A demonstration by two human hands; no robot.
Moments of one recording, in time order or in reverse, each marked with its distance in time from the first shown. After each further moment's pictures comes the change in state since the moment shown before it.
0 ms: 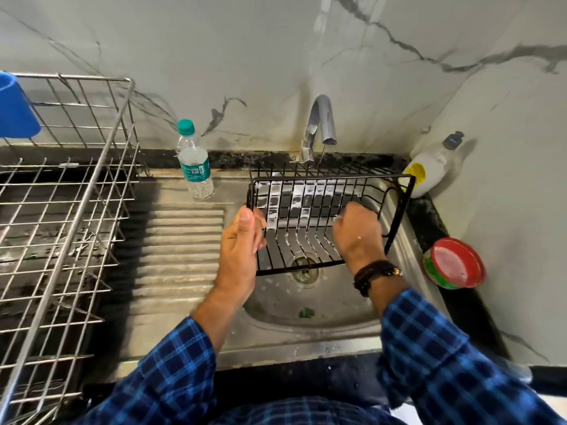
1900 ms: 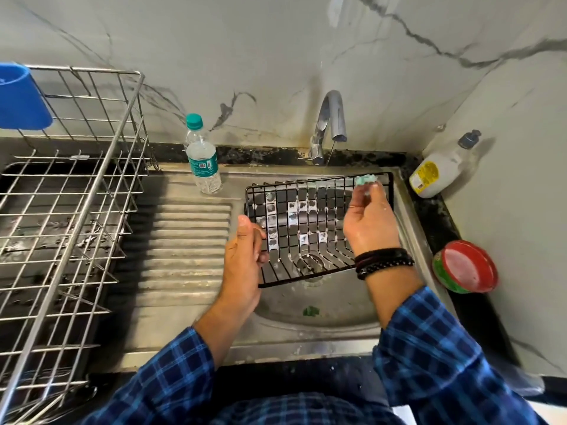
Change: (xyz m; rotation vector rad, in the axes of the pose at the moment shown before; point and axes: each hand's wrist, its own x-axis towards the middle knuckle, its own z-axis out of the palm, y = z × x) left_hand -0.014 -0.014 -0.004 -0.064 0.129 -0.229; right_hand 0.023 -0.010 0.013 1.438 0.006 0.256
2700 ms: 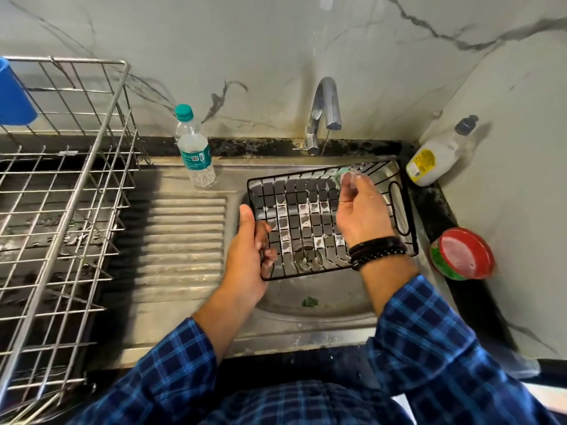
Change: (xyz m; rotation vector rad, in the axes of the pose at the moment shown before) left_hand -0.003 0.010 0.013 -0.119 0.042 -0.337; right_hand -0.002 0.007 0.003 -0.127 -0.008 -0.018
